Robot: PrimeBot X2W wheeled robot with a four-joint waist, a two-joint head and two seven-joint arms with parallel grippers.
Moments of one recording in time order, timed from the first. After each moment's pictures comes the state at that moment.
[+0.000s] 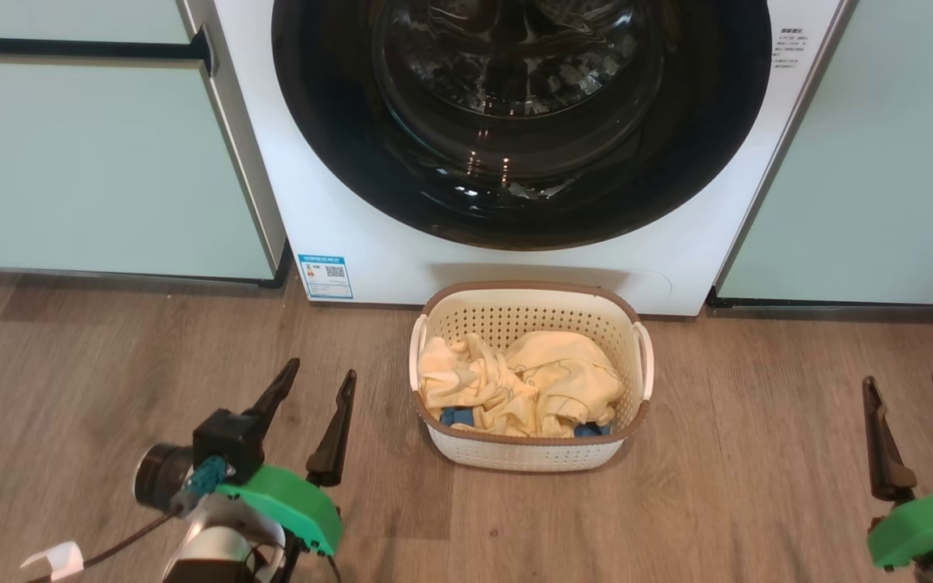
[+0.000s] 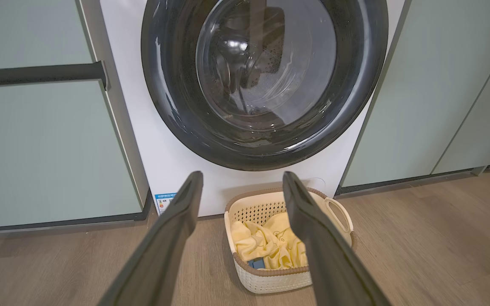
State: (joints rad) left arm -0.09 0.08 -0.09 0.27 -0.12 -0.10 -0.25; right arm -0.05 -0.06 -0.19 0.22 -0.05 0.13 -0.18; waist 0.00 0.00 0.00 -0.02
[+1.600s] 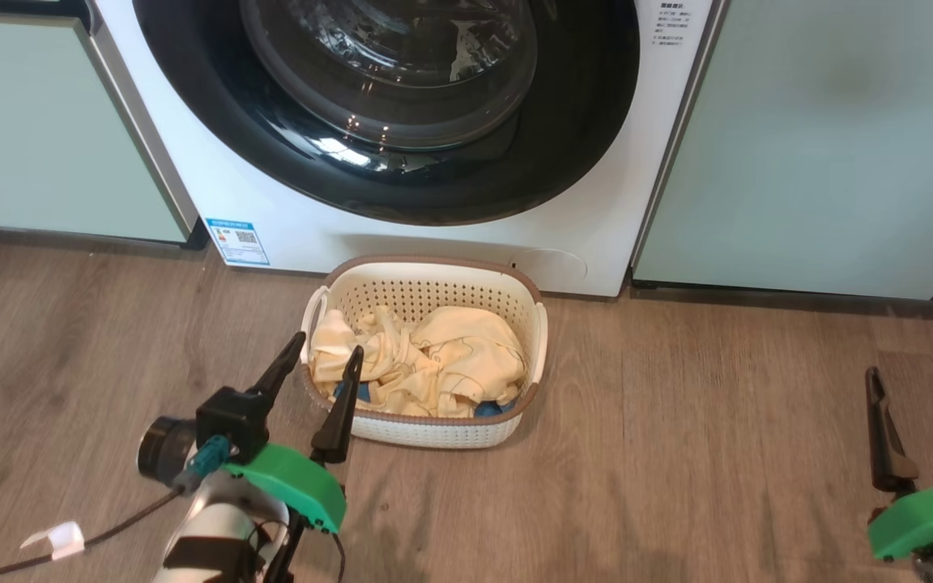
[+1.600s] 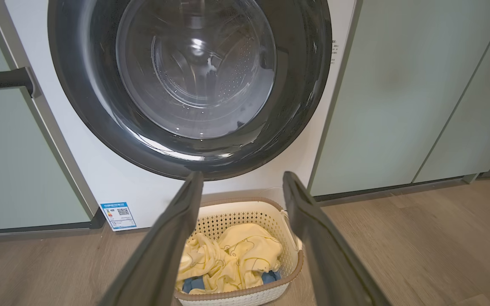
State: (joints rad) left arm -0.13 0.08 -0.10 0.26 -0.11 -0.11 -0.26; right arm -0.07 -0.04 -0.20 0.24 -0.04 0.13 -0.19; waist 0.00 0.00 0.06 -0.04
